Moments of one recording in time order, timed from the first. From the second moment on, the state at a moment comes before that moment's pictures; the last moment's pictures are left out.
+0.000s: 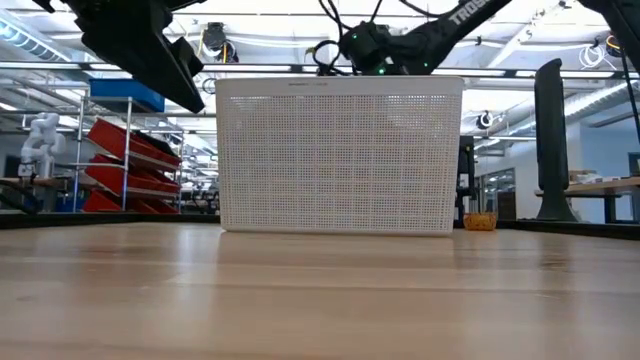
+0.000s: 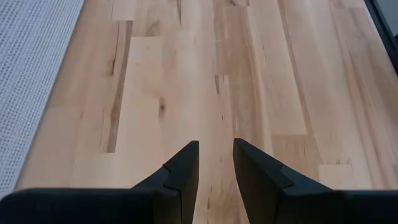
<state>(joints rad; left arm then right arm) -0.39 1.27 0.78 -0.32 -0.21 -0.28 -0.45 1.90 1.36 0.08 0.04 0.00</state>
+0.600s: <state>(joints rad) -0.39 1.27 0.78 -0.31 -0.21 -0.28 -0.48 1.83 1.36 -0.41 0.07 0.04</state>
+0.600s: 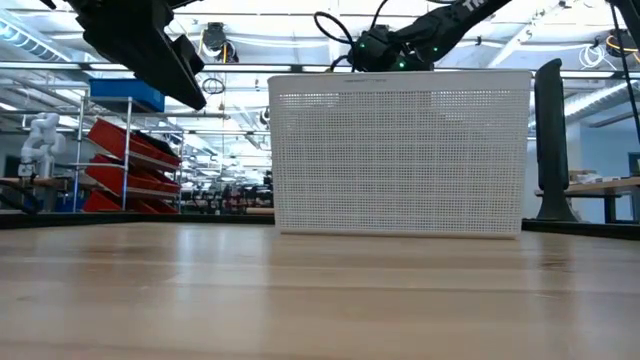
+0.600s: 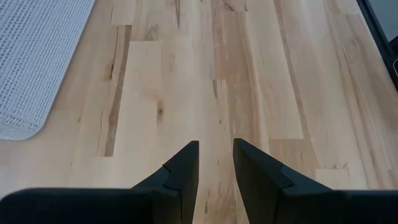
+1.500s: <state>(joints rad) -0.39 1.27 0.78 -0.30 -0.15 -0.31 -0.47 1.37 1.35 -0.63 0.03 0.24</state>
